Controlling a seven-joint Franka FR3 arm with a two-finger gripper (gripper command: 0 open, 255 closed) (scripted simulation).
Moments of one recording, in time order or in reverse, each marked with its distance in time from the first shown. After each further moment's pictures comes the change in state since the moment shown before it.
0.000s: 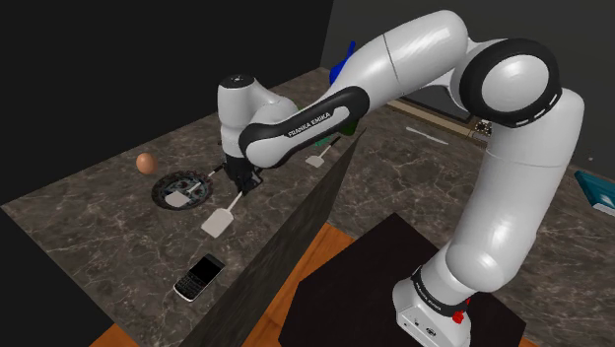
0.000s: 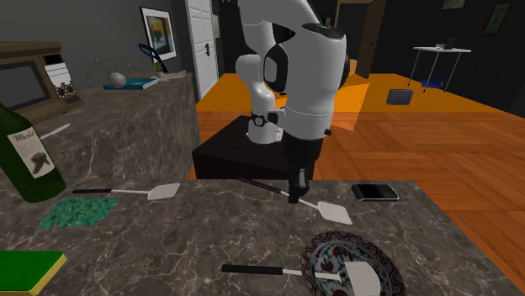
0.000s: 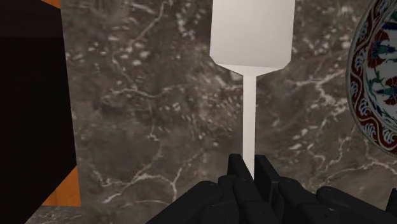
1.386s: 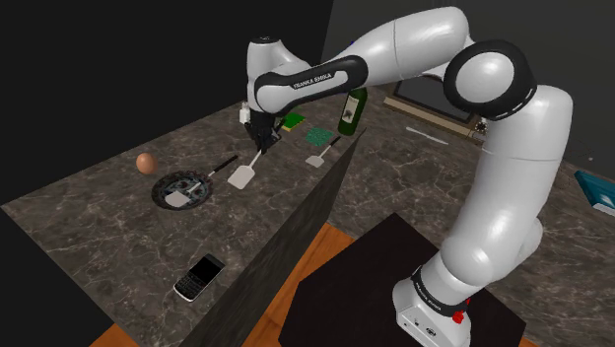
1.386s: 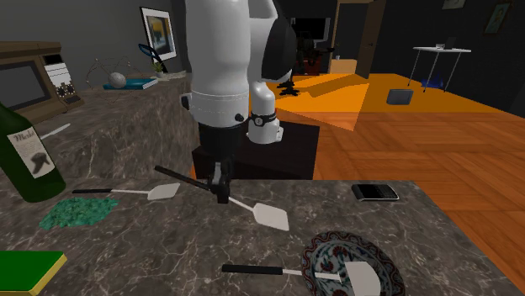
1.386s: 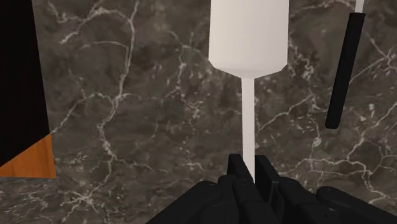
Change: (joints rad) arm -0.149 0.057 -0.067 0.223 0.028 -0.138 -0.279
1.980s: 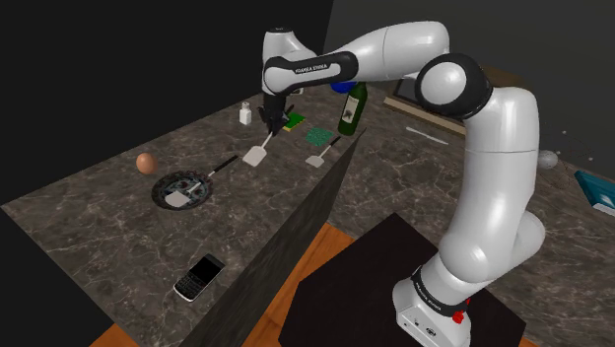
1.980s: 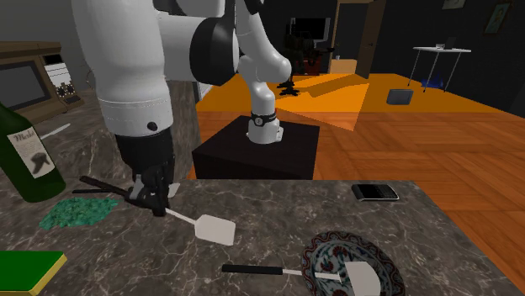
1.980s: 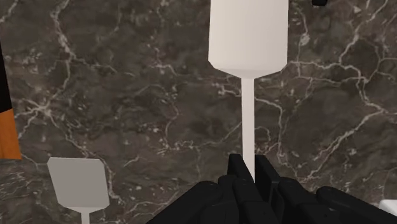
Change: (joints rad) arm -0.055 0.172 -0.063 0.277 -0.028 -0.096 -0.162
